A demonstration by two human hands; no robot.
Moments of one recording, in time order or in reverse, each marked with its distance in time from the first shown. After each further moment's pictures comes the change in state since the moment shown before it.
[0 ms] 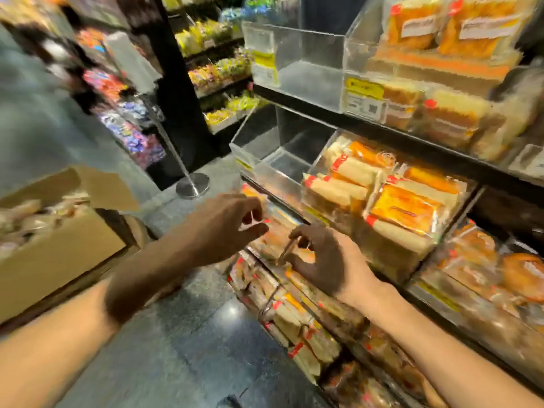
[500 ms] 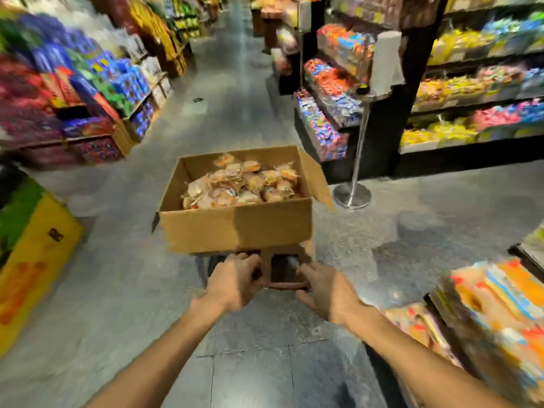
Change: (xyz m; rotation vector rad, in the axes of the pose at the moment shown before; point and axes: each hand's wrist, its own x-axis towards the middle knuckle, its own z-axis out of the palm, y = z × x) left_hand -0.344 -0.399 0.030 -0.056 0.060 -0.892; right_hand 0.174 -0.338 0.361 -0.168 -0.605 -0.503
